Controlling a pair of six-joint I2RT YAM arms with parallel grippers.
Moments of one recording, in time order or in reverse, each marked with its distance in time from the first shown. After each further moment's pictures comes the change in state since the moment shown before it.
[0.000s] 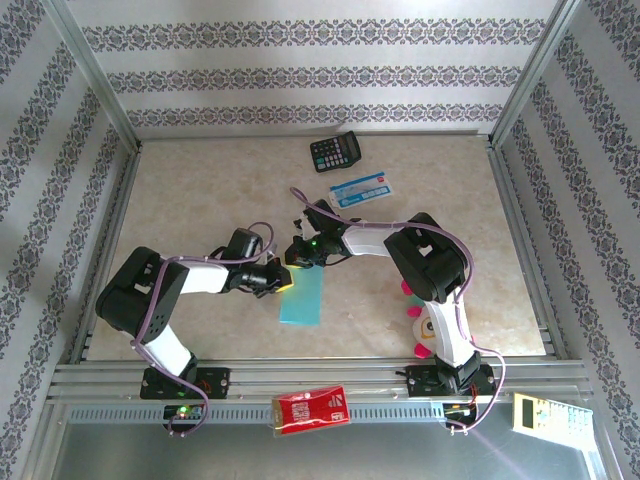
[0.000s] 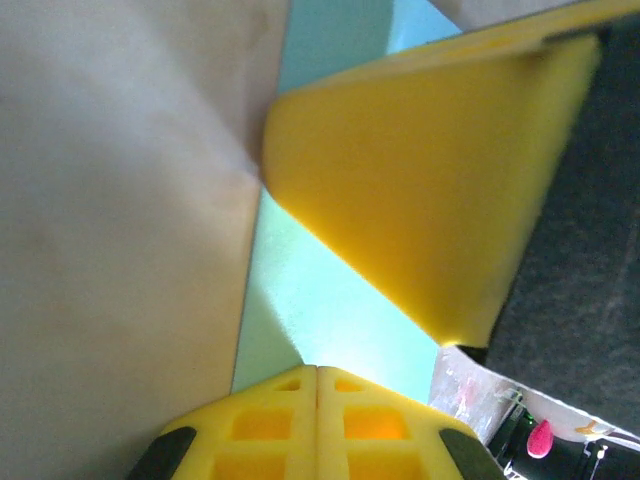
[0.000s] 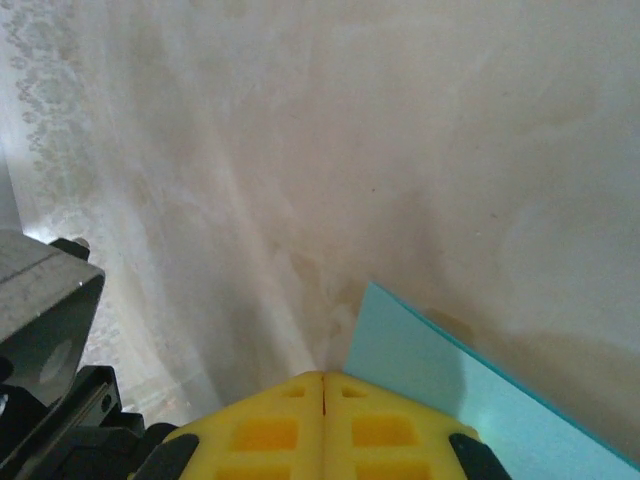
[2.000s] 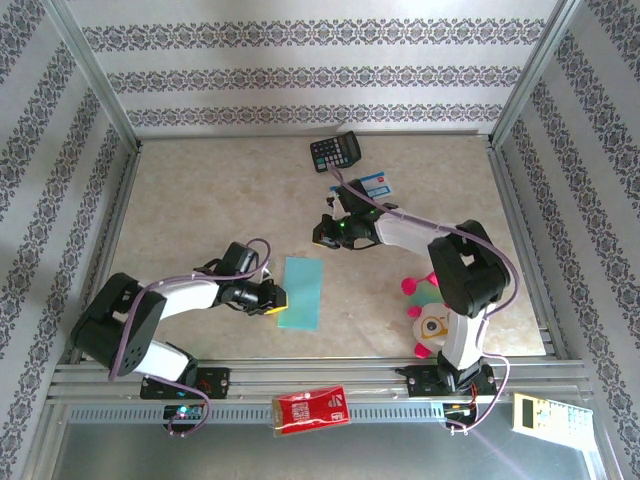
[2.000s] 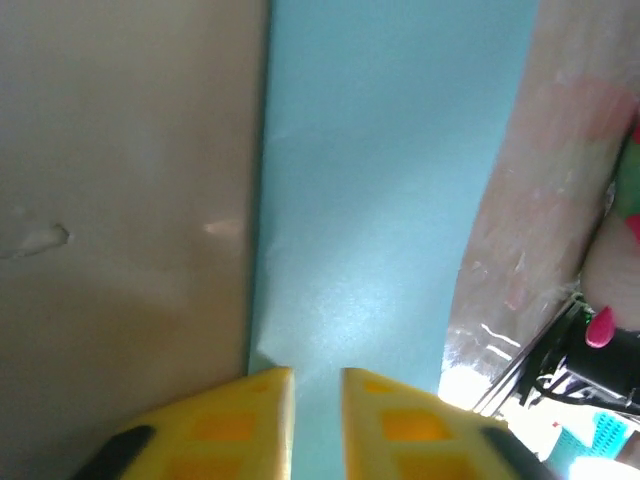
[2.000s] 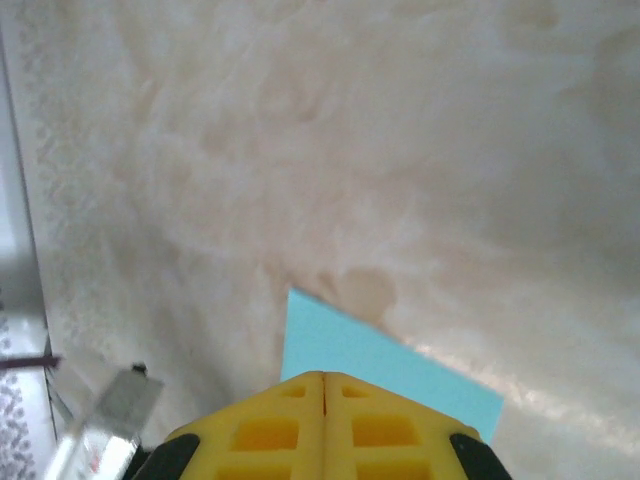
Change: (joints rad) left arm -0.040 -0.233 -0.088 -0.262 -0.003 0.112; right arm -0.123 -0.269 -0.095 -0.145 0.101 -0.022
